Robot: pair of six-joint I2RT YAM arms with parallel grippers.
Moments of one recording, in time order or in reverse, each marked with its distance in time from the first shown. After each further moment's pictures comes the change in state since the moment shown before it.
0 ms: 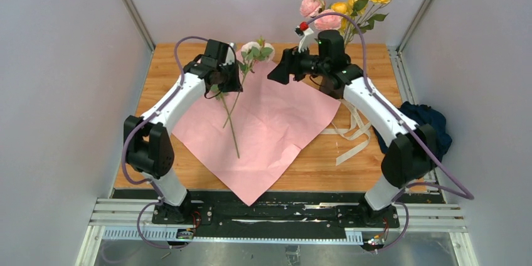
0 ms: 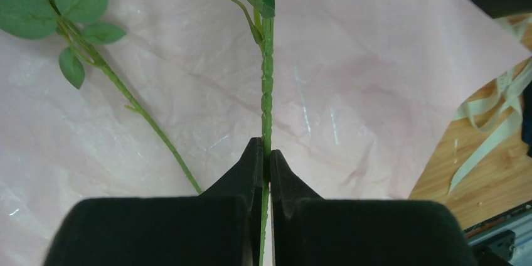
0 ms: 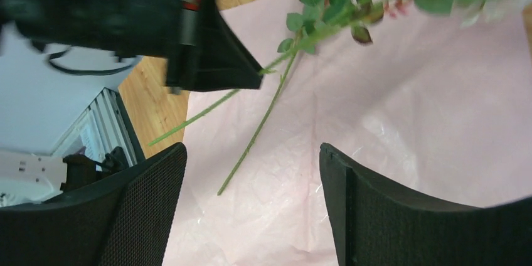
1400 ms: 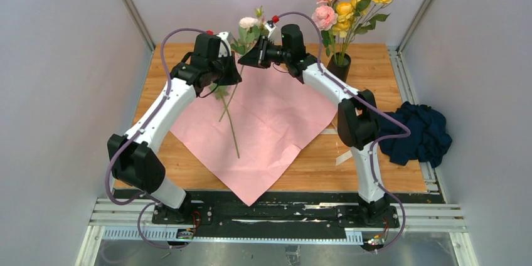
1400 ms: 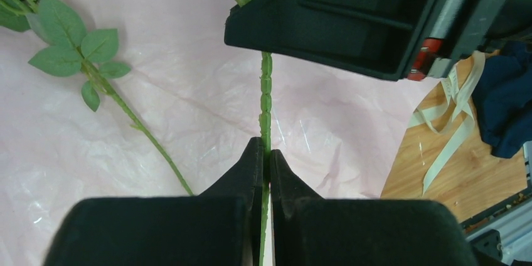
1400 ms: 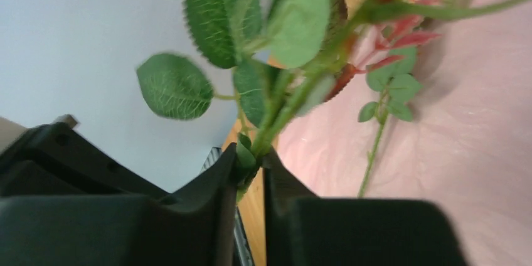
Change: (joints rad) left arm -0.019 -0.179 0.014 0.044 -0.003 0.019; right arm 0.078 0.619 0.460 0.280 -0.063 0.590
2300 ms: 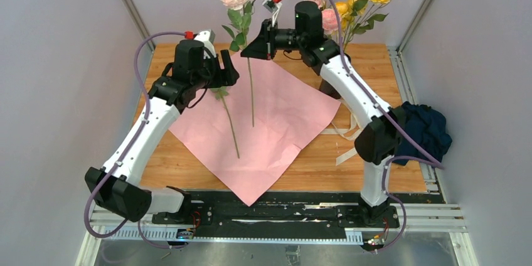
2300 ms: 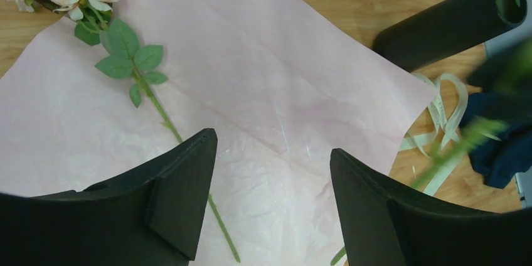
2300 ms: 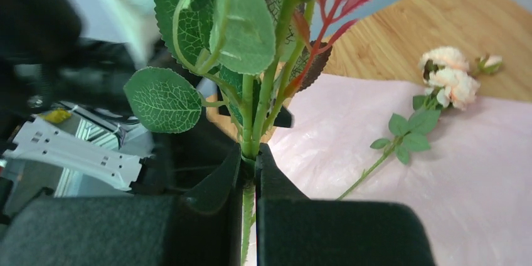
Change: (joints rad) left arm -0.001 -0.241 -0.095 0.011 -0.128 -0.021; right arm 0.024 -0.233 0.104 -0.264 -0.174 -0.445
